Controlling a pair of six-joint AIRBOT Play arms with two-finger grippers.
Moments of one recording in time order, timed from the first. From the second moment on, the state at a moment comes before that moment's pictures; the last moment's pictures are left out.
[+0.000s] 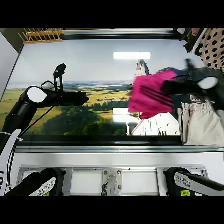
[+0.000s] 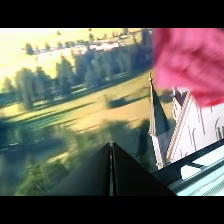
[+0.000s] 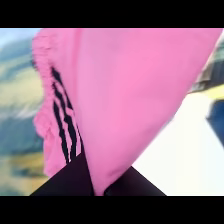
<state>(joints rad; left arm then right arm) -0.17 -1.12 0.98 0.92 -0.93 -1.40 -0.26 -1.27 1.13 -0.98 0.89 1.34</state>
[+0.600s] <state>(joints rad) -0.18 -1.12 0.98 0.92 -0.94 -1.40 -0.82 -0.99 1.11 -1.24 0.89 1.60</state>
